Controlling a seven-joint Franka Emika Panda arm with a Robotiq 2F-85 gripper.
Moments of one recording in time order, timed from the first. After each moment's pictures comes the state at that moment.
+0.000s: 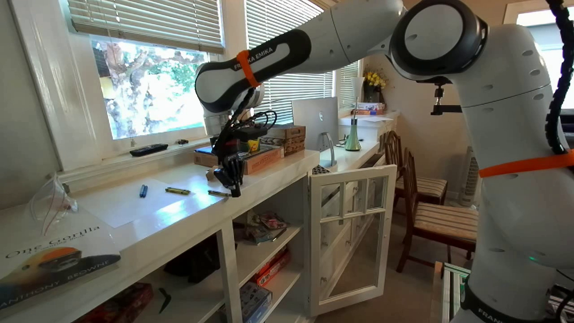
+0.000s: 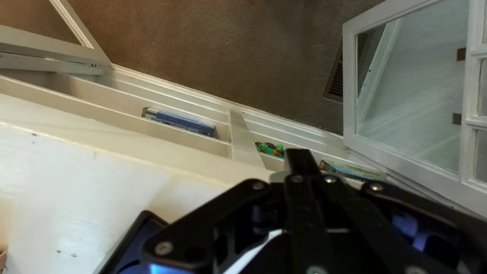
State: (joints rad) arm 0.08 0.35 0.10 -1.58 -0.01 1.78 -0.14
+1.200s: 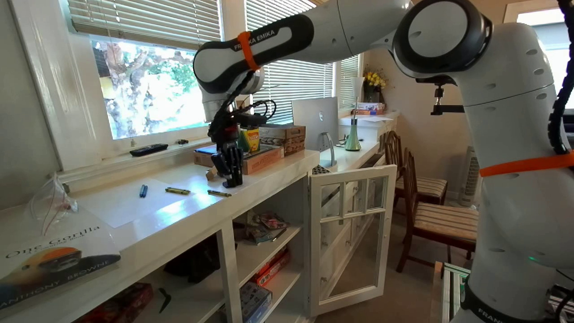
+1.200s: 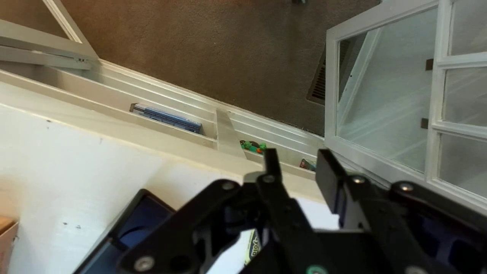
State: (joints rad) arm 0.08 0.33 0.10 -1.52 0.03 1.69 -0.20
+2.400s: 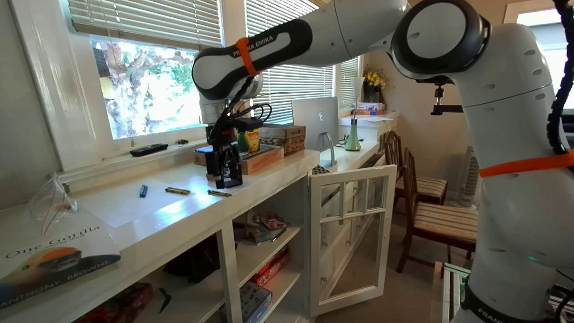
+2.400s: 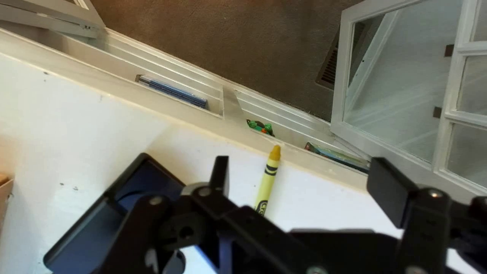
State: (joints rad) arm 0.08 0.34 0.10 -1.53 0.01 1.78 -0.24
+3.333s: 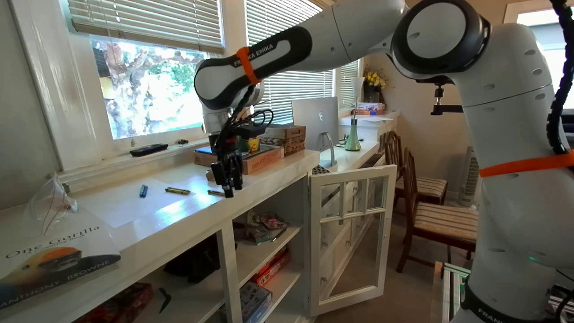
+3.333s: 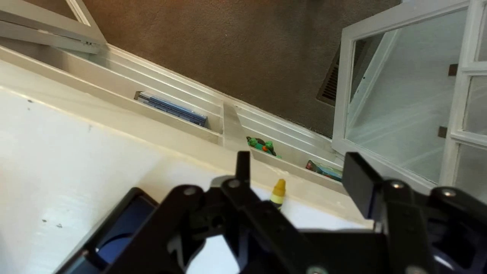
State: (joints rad) arm 0.08 0.34 0.10 -1.58 -0.01 1.78 -0.24
